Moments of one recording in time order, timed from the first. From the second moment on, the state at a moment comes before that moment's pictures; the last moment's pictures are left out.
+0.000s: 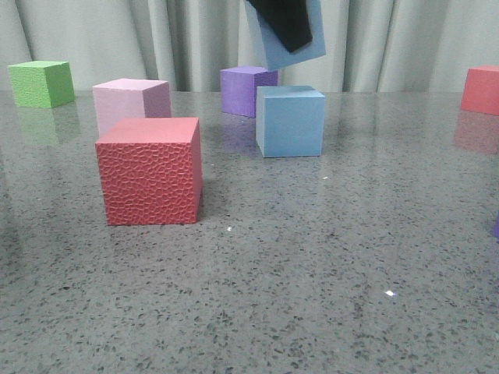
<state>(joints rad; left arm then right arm) -0.60 2.13 -2.30 -0.19 1.26 0.77 0.14 0.56 -0.83 -0.10 1.03 0.20</state>
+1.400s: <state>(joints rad) -0.61 2.14 -2.26 -0.21 1.26 0.76 0.14 0.56 -0.83 -0.10 1.03 0.20</state>
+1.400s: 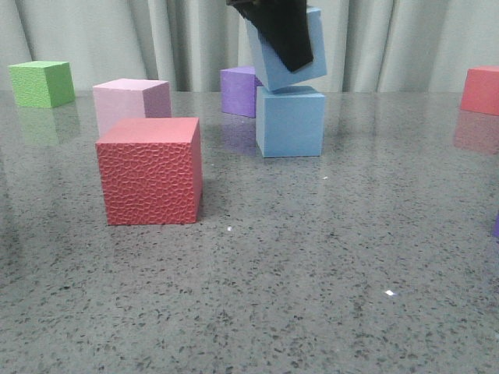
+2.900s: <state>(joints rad) -0.61 2.12 -2.24 -0.21 1.26 0.77 0.14 0.56 -0.83 -0.10 1.03 0.20</state>
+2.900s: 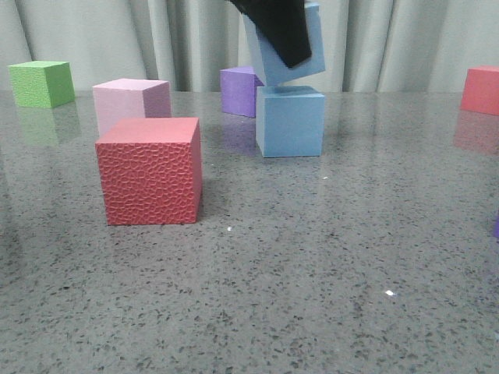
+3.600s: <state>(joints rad) -0.61 2.12 -2.21 -0.21 1.26 0.80 0.14 0.56 -0.83 -0.10 1.03 0.20</state>
